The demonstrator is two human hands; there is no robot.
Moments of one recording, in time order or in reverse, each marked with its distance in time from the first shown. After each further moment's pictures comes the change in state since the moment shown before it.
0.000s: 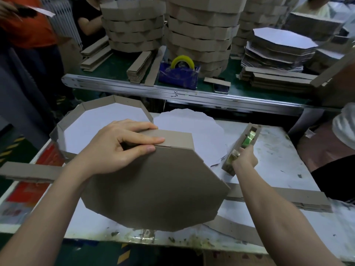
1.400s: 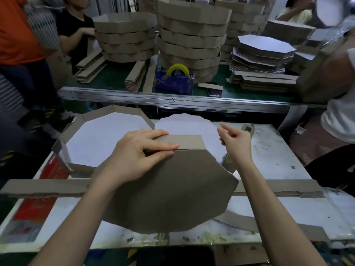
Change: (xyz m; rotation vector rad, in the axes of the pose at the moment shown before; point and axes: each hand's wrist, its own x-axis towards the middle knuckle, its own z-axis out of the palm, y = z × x) left_hand -0.008 0.002 0.002 -0.007 0.090 0.005; right_hand -0.144 -0.024 -0.018 -0.423 -0.513 -0.718
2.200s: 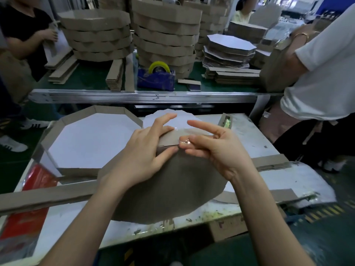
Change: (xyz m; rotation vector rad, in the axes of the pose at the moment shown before) left_hand -0.026 -0.007 -0.007 -0.028 -0.079 0.099; right_hand -0.159 -0.118 0.018 0.486 -0.371 0.226
